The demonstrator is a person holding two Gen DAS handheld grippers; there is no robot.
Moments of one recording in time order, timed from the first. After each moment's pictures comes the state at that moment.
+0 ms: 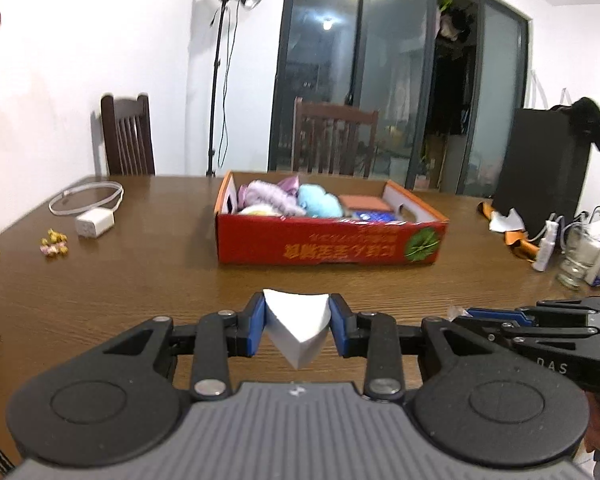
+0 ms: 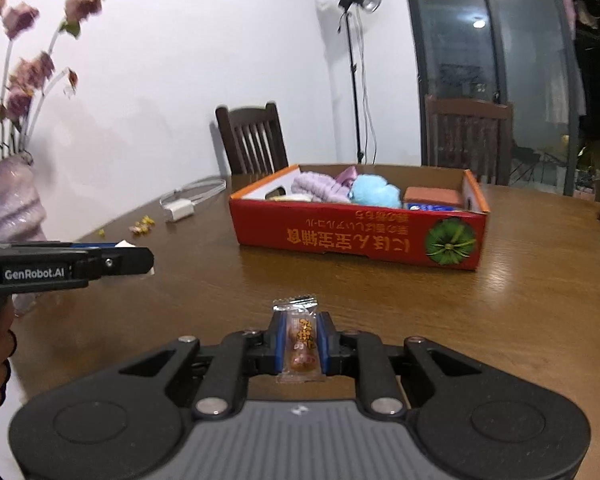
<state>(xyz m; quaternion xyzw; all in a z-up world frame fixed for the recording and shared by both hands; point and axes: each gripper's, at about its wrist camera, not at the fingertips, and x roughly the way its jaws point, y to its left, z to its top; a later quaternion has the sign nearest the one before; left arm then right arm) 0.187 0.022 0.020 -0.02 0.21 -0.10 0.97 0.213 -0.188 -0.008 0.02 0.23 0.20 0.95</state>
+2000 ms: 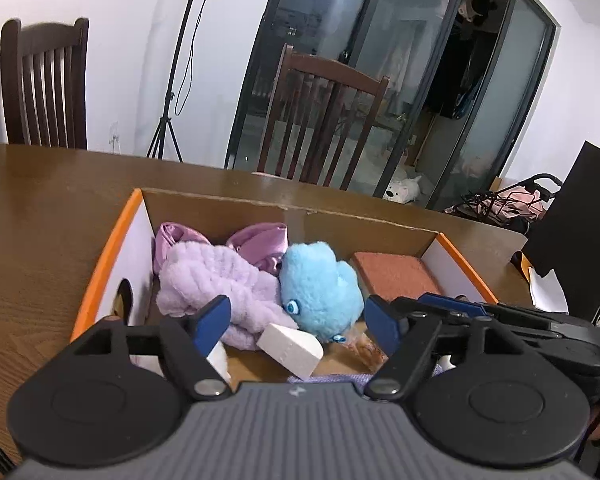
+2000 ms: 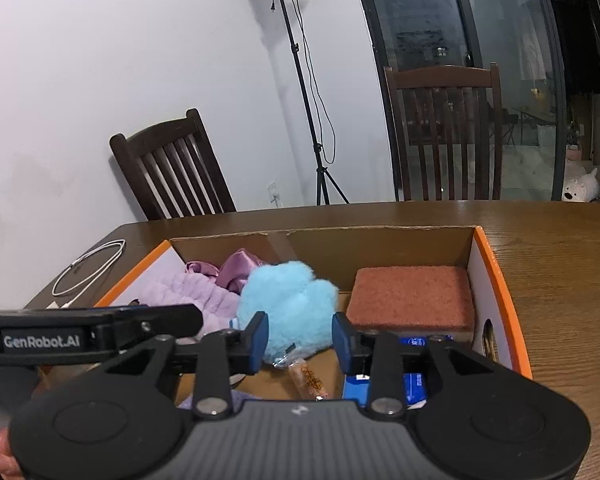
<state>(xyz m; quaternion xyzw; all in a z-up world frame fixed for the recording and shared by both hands) 0.530 -0.002 0.010 -0.09 0.31 -0.16 0.93 0.540 -0.206 0.002 0.08 0.27 0.16 0.95</state>
